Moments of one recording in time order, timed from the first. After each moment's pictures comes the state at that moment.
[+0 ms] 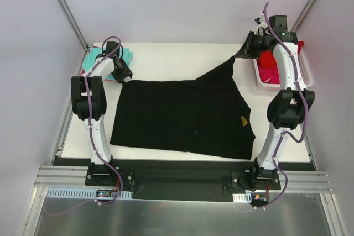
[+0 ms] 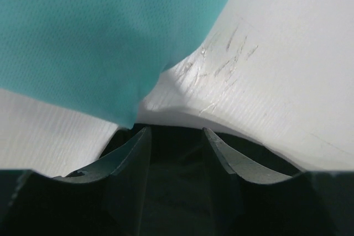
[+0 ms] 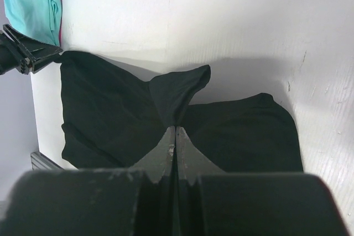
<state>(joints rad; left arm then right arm) 0.01 2.14 1.67 -0.61 0.04 -0.60 -0.04 2.03 2.12 -0.98 -0.57 0.22</state>
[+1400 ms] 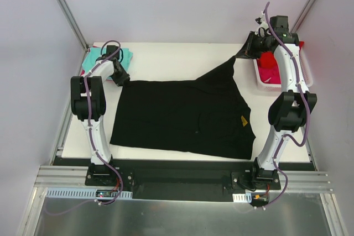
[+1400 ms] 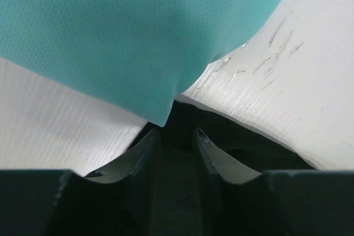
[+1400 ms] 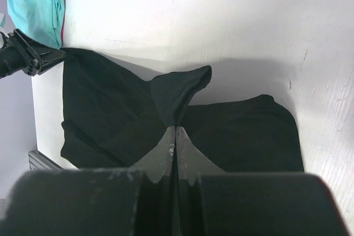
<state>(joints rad) 0.01 2.11 1.59 -0.59 0.00 -0.60 -0.04 1.98 2.06 -0.96 -0.57 0.22</state>
